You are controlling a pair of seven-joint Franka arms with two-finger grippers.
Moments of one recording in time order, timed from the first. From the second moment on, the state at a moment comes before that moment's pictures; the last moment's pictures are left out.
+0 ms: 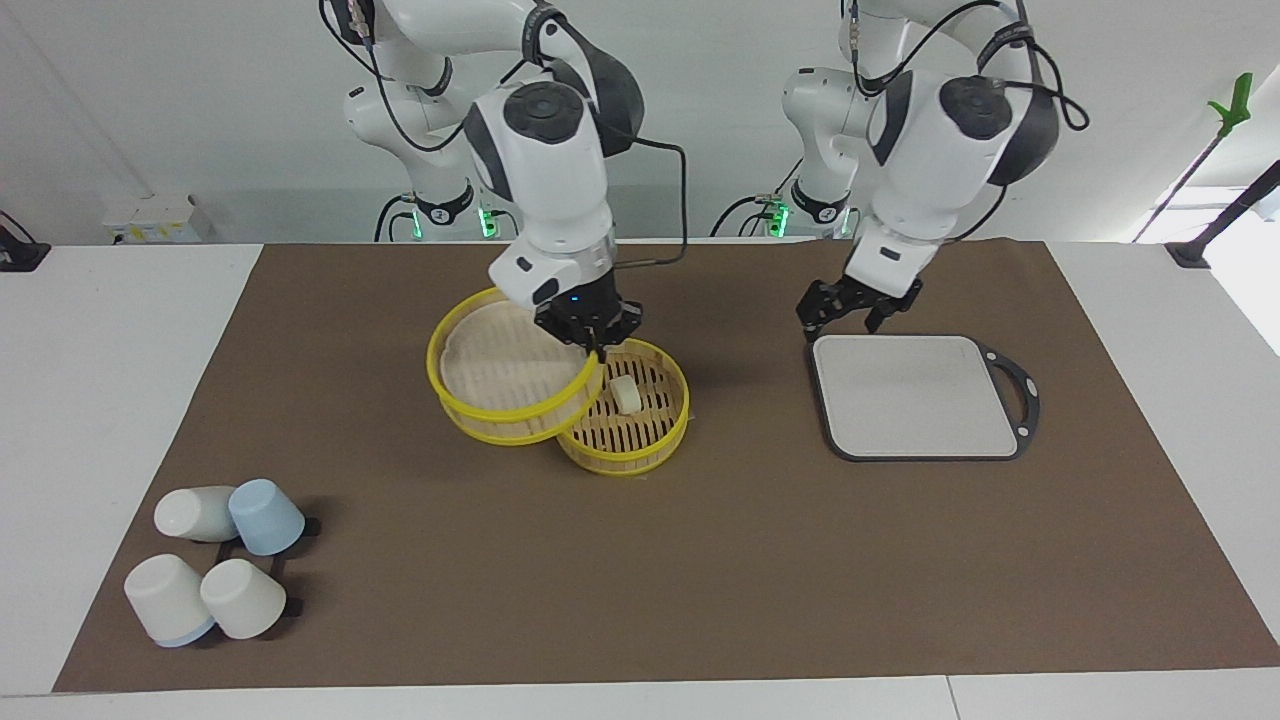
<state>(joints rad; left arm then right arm) -0.35 -0.01 0.12 -1.81 -0.09 1.81 -0.31 0.55 0.36 -0.01 -1.41 0.07 1.85 0.66</state>
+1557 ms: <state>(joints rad) -0.15 -0.08 0.12 -1.71 0.01 1.58 0.02 0.69 0.55 -0.02 -1.39 0.06 1.99 0.77</state>
